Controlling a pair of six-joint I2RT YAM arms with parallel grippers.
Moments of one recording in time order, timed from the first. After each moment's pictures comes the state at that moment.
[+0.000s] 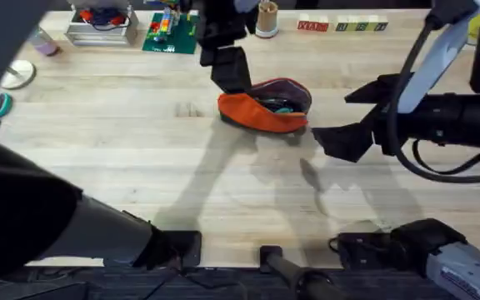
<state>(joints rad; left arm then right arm) -0.44 1.70 1.88 -1.43 0.29 1.18 0.25 0.85 0.81 -0.78 -0.40 -0.28</state>
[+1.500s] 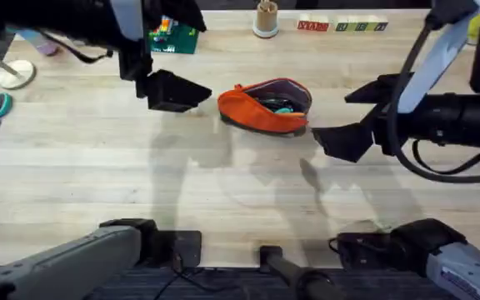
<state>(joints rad) 0.01 1.32 1.40 -1.22 0.76 1.41 0.25 0.85 0.81 -0.78 -0.40 -0.28</state>
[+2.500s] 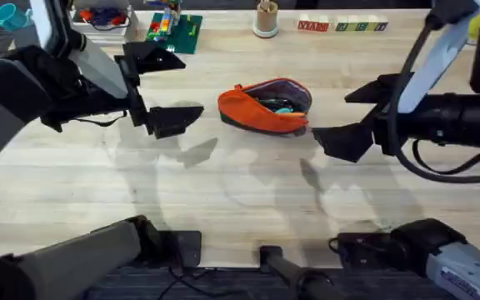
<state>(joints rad) 0.36 1.36 0.85 -0.77 1.23 1.36 0.25 0.85 0.81 -0.78 -0.40 -0.28</state>
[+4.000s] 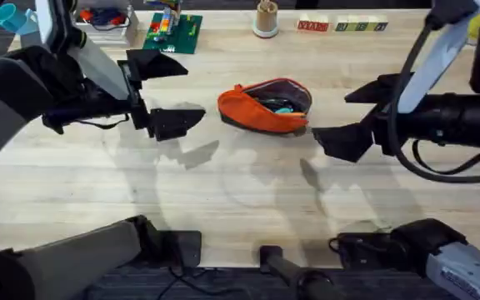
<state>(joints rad) 0.36 1.37 0.85 -0.83 1.24 1.34 0.25 0.85 0.81 -0.78 -0.40 -0.28</state>
